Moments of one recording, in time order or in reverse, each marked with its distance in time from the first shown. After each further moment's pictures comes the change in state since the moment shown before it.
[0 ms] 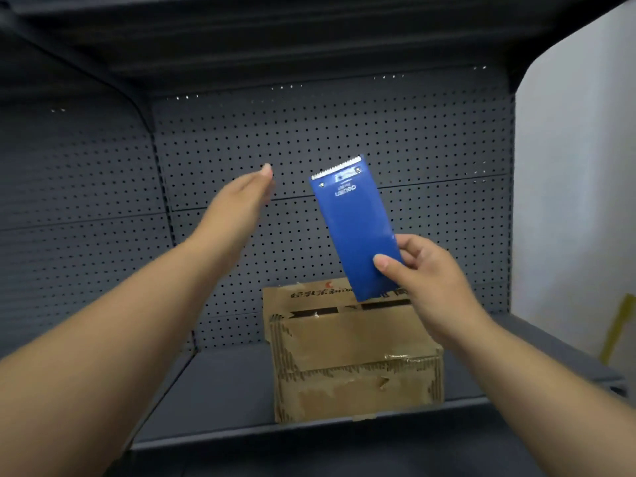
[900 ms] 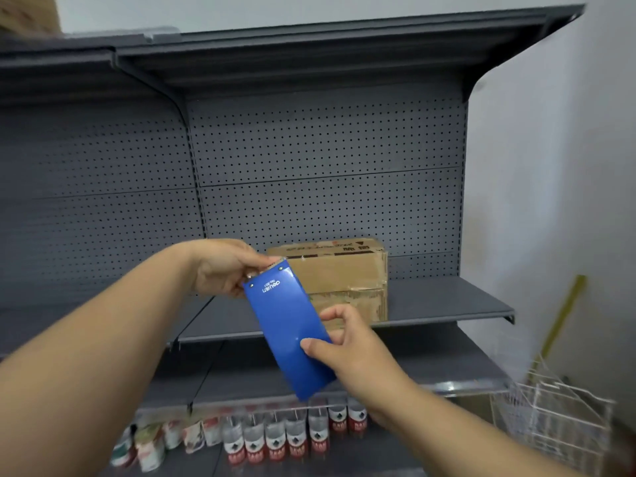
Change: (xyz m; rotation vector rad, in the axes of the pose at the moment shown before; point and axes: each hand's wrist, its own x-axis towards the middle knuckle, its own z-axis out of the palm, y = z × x) left_hand -0.190 0.056 -0.032 0.136 -0.604 -0.571; right_hand -0.232 -0.078 0.021 -0.010 -0.278 0.421
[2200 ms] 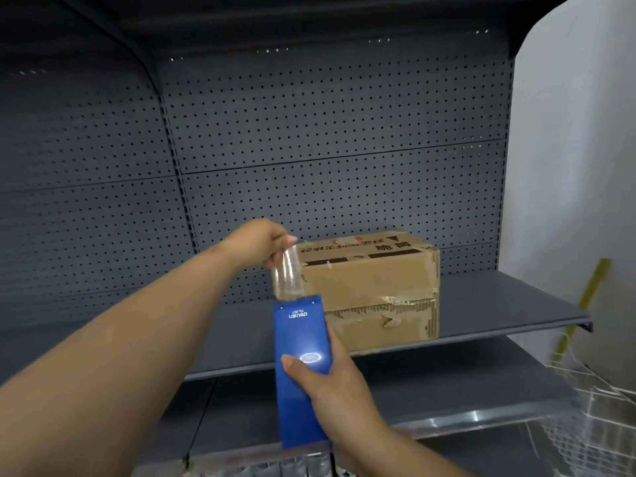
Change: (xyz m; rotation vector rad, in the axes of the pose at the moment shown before) left_hand 0.190 -0.036 -0.089 0.742 0.373 0.329; right_hand 0.149 0.073 0.077 0.145 0.176 0.052
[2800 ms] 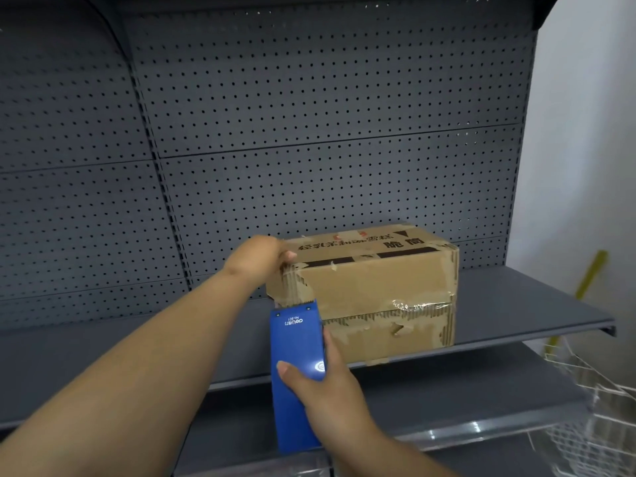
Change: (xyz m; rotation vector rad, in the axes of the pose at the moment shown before) left_hand 0.062 -0.030 0.052 0.298 -0.095 -0.109; right_hand 0.059 0.025 0.011 -0.038 0.012 0.084
